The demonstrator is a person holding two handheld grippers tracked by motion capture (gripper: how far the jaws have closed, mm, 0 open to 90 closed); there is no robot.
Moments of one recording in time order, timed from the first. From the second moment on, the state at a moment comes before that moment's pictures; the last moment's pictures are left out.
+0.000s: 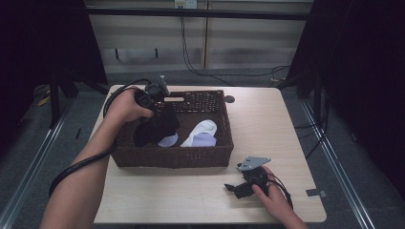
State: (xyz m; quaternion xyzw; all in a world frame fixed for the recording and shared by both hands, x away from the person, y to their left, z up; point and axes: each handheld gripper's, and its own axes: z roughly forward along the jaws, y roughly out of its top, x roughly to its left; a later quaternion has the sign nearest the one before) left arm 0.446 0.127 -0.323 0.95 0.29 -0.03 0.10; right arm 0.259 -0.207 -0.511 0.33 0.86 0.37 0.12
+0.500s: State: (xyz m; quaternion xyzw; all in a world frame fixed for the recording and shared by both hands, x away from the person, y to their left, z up) left arm 0.422 0.117 -0.277 0.96 0.26 -0.04 0.12; right arm 0.259 -0.207 -0.511 0.33 0.86 0.37 0.13
